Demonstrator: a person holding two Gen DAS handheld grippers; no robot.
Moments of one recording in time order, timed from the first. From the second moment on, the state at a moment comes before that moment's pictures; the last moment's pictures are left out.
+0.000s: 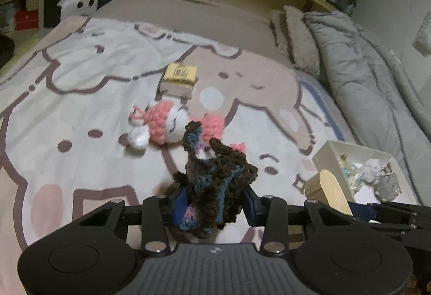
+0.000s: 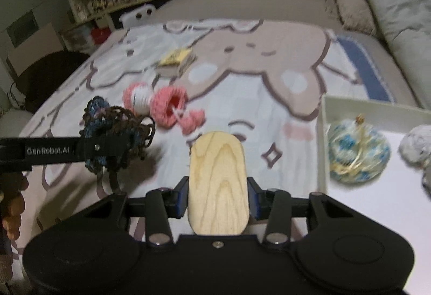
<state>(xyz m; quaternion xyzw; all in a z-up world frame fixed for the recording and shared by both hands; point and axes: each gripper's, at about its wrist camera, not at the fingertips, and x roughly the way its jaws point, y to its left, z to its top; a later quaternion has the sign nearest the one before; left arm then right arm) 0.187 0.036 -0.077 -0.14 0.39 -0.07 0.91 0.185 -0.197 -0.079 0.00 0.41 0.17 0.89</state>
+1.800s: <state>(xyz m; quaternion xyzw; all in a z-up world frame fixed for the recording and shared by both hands) 0.143 -0.219 -0.022 -0.10 0.33 -0.31 0.88 0.116 -0.485 -0.012 0.05 0.38 -0.01 0.92</state>
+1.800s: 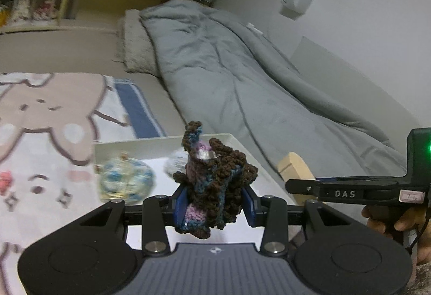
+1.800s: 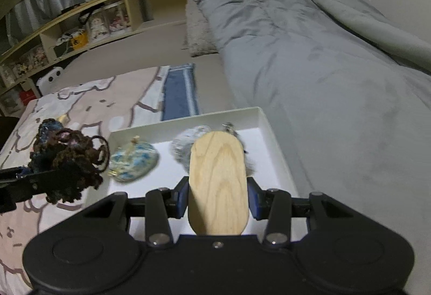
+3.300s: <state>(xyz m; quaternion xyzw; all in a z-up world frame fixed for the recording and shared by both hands) 0.167 -0.352 -0.135 -0.09 0.44 -0.36 0.82 0.121 -0.528 -0.070 0.03 0.43 -0.02 0.90</state>
